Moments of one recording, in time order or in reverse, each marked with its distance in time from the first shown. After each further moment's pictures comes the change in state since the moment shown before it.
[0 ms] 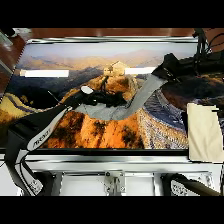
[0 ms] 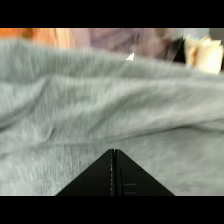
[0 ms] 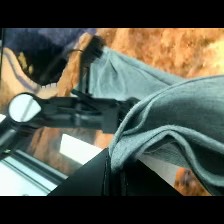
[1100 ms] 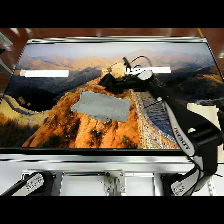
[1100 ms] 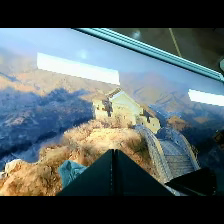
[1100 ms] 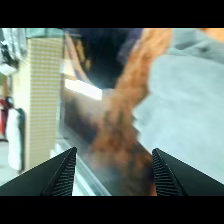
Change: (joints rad) left arm 0.938 0.800 -0.029 0.321 -0.346 0.039; right arm 0.342 -0.489 -0.002 0.356 -0.363 -0.142
